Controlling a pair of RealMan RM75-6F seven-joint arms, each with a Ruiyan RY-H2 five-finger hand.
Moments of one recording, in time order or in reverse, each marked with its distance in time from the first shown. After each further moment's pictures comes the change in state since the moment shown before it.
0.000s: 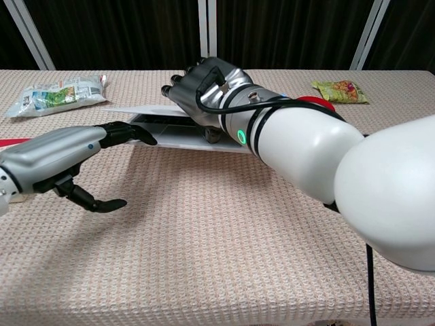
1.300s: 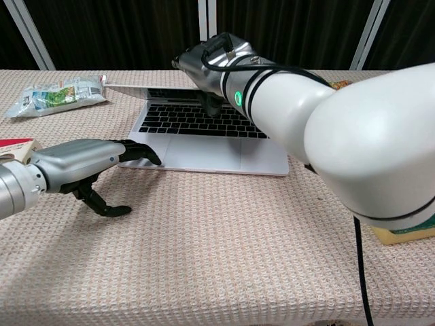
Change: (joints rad) left arm -0.128 0.009 -0.008 -0.001 -0.271 -0.173 0.183; right arm 0.012 0.006 0.106 0.085 0.056 -0.019 0.105
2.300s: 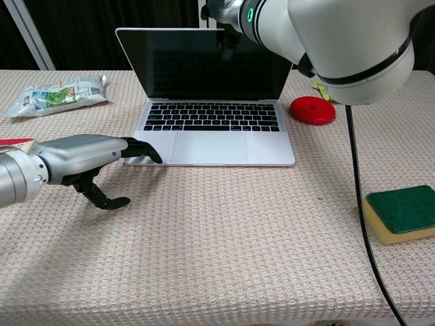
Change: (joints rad) left arm -0.065 0.048 0.003 -0.051 -0.103 -0.037 0.036; right arm 0.105 0.103 0.141 0.192 0.231 -0.172 0.115
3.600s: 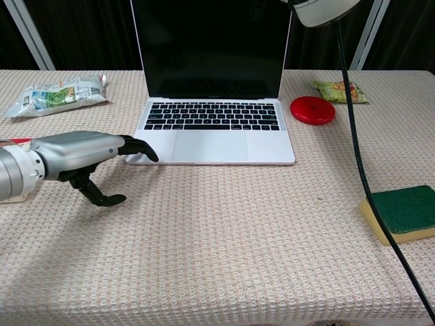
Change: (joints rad) left arm -0.034 0.026 0.024 -0.017 -0.038 0.010 0.003; right arm 0.163 -0.081 0.077 0.617 0.229 -0.274 -0.008
